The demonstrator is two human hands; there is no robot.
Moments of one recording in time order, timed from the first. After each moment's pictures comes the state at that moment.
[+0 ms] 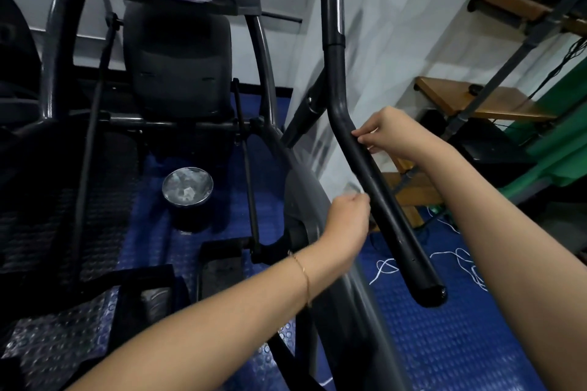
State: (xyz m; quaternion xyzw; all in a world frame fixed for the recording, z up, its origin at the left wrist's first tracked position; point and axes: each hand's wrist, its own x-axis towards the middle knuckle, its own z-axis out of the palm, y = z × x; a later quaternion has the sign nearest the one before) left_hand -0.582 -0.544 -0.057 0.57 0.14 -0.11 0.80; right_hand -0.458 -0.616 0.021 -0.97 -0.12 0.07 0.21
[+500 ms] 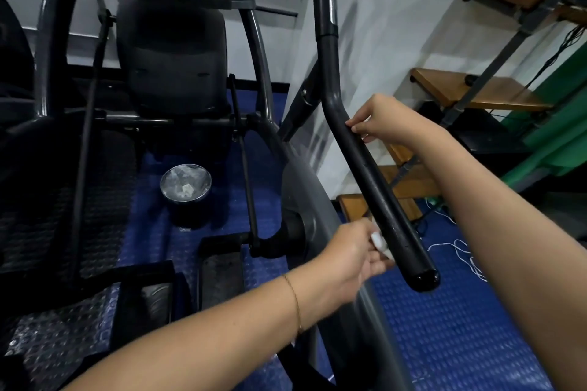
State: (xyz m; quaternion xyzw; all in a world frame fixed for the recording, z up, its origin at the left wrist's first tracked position) left_hand -0.631 -0.549 -0.049 0.40 0.13 -0.28 0.86; right_hand -0.464 -0.611 0.030 -0.97 -0.14 0.09 0.19
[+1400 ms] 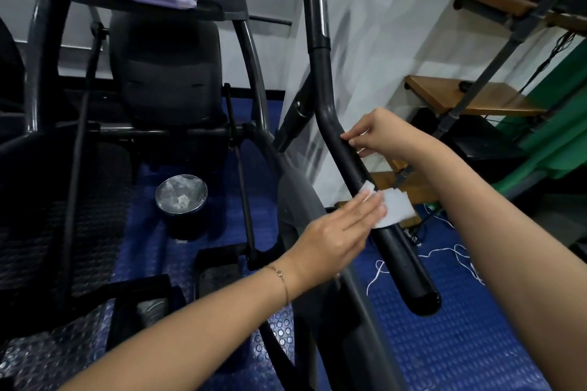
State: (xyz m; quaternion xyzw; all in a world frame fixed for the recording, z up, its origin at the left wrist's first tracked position) left_hand -0.581 -0.523 -0.110 0.82 -0.34 0.29 0.35; right_hand -0.450 -0.624 0.021 -0.95 -0.14 0.11 0.26
